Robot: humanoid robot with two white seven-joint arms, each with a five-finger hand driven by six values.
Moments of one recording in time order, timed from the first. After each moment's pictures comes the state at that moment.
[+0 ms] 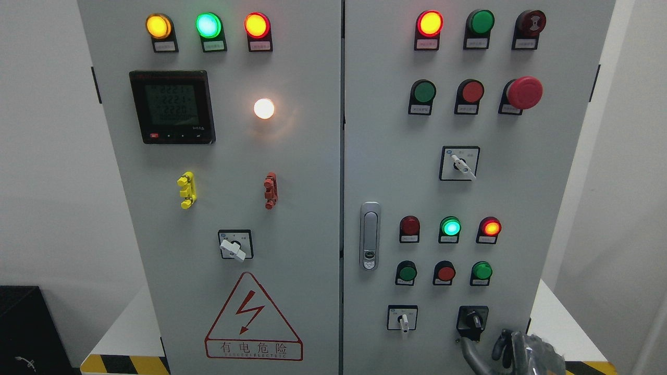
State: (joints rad) left arm 0.04 -0.10 0.00 0.00 0.00 -0.20 0.08; right arm -0.16 0.13 -0.18 -1.63 1.04 0.05 -0.05
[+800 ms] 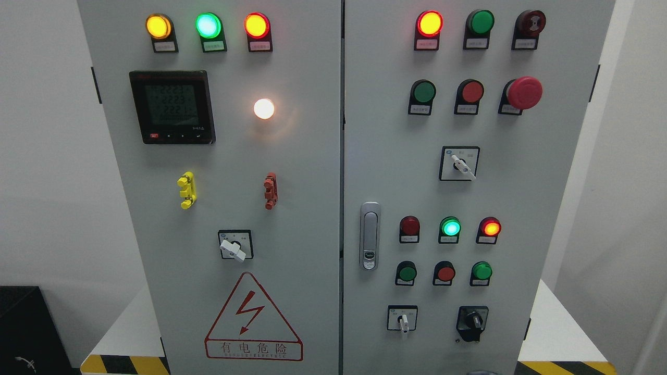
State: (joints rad) left arm 0.04 -0.10 0.00 0.00 0.00 -0.20 0.08; right arm 0.11 0.13 -0.10 -1.71 0.17 -0.19 0.06
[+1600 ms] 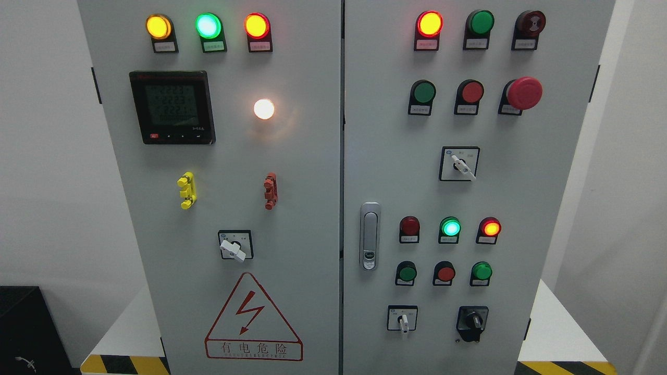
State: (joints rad) left arm 0.03 -0.10 0.00 0.00 0.00 -0.21 0.08; right arm 0.23 0.13 -0.08 -1.75 -0.15 -0.29 0.25
